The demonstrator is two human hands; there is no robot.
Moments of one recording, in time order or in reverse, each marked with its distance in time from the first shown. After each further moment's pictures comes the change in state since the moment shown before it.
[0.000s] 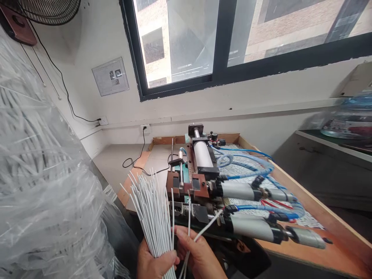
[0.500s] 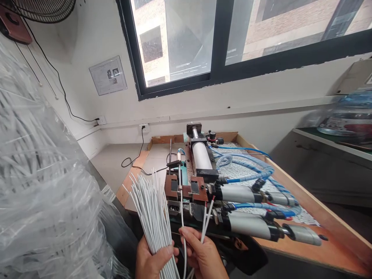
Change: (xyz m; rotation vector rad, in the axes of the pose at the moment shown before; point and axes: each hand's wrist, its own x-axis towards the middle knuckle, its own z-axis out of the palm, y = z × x) left_hand 0.005 -0.010 -0.004 -0.081 -0.005 -0.061; right_hand 0.001 0.000 -0.011 0.029 0.127 -0.010
